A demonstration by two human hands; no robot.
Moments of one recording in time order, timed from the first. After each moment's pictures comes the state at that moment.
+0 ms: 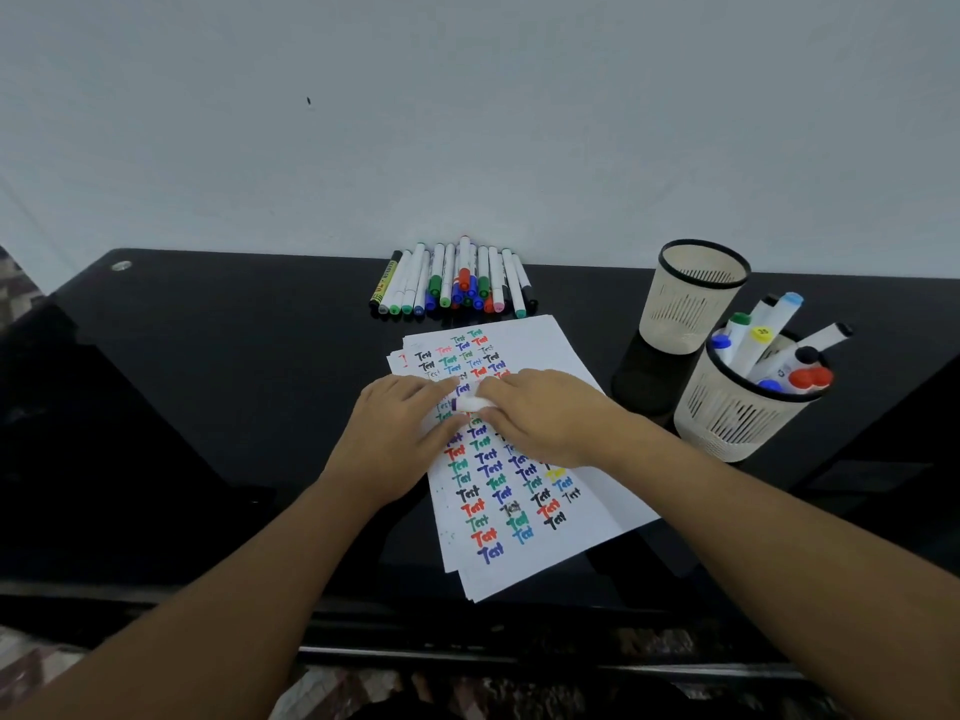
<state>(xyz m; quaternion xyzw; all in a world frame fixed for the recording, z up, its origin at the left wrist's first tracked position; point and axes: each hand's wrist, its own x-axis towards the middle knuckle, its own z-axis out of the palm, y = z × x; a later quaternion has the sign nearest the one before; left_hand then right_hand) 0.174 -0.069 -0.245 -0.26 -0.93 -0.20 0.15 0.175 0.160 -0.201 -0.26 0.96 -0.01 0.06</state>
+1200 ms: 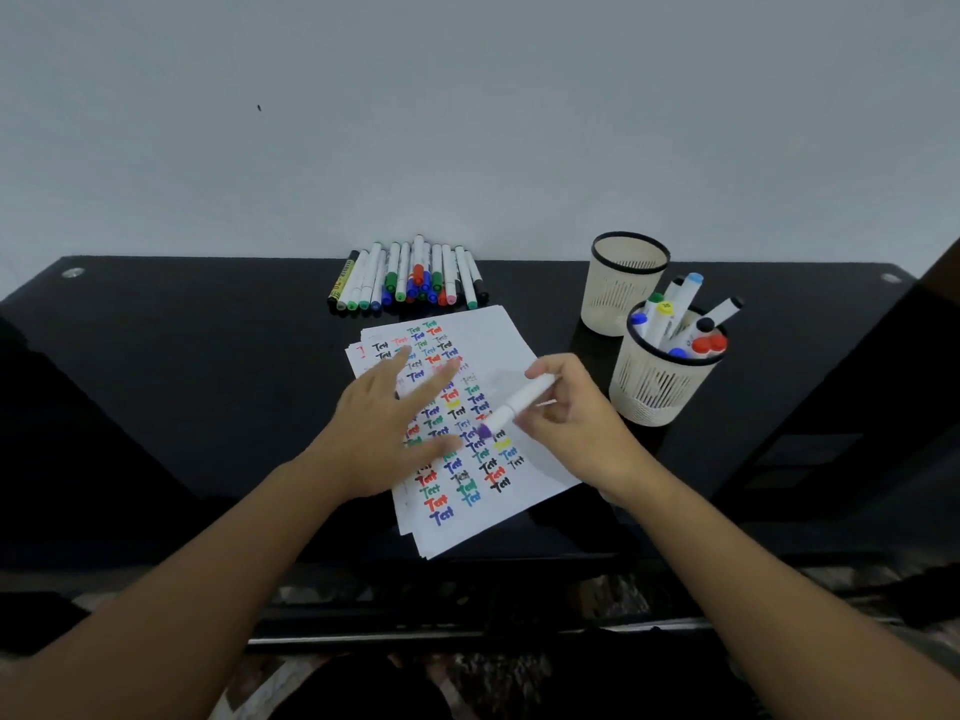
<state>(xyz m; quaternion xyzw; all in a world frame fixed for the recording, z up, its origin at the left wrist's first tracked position) 0.204 -0.046 -0.212 -0.27 -0.95 -0.12 -0.06 0.274 0.208 -0.200 -0.01 0.82 -0.57 -0.01</state>
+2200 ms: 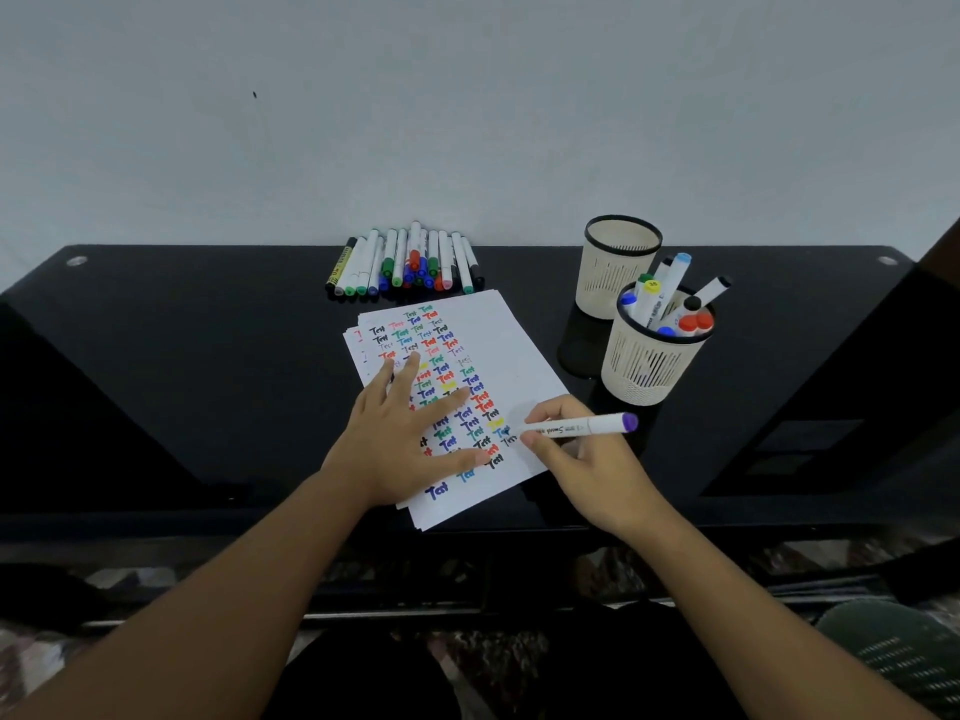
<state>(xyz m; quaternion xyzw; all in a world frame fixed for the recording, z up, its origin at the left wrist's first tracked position) 0.231 -0.027 -0.234 -0.23 -0.97 -0.10 -0.08 0.326 0.211 -0.223 0.00 0.83 -0.55 -0.05</state>
